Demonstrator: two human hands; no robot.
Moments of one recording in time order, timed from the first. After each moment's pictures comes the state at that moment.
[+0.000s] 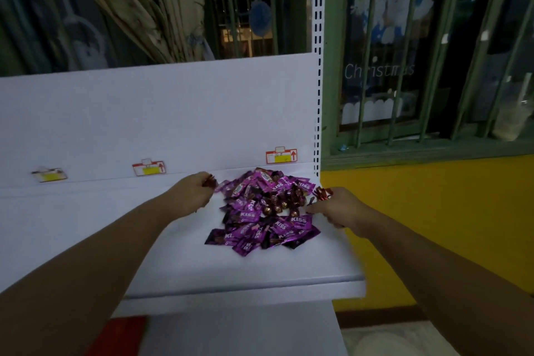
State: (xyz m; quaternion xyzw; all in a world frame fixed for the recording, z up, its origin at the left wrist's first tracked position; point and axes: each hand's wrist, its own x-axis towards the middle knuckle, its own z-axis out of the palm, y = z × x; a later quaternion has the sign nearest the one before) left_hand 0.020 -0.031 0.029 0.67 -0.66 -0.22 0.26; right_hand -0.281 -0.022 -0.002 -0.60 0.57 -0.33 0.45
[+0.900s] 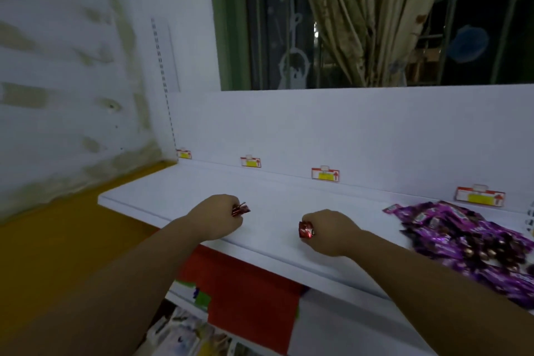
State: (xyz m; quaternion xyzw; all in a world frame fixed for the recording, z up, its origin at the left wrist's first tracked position) left_hand 0.272 0.180 0.050 0.81 -0.58 -0.01 0.14; right_hand 0.063 0.046 0.007 -0.95 0.29 -0.10 0.06
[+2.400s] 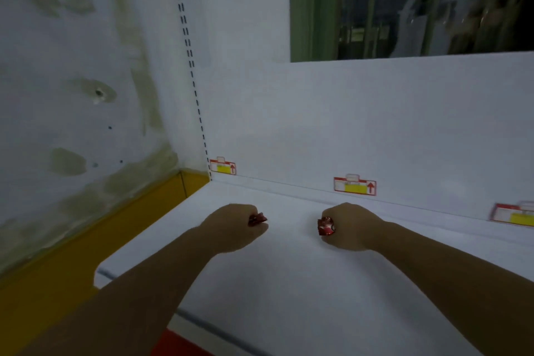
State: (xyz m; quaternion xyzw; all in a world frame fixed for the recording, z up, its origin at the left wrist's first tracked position) left_hand 0.677 0.015 -0.005 0.76 -0.63 -0.03 0.12; right_hand 0.456 -0.114 -0.016 -0.94 0.34 -0.04 0.04
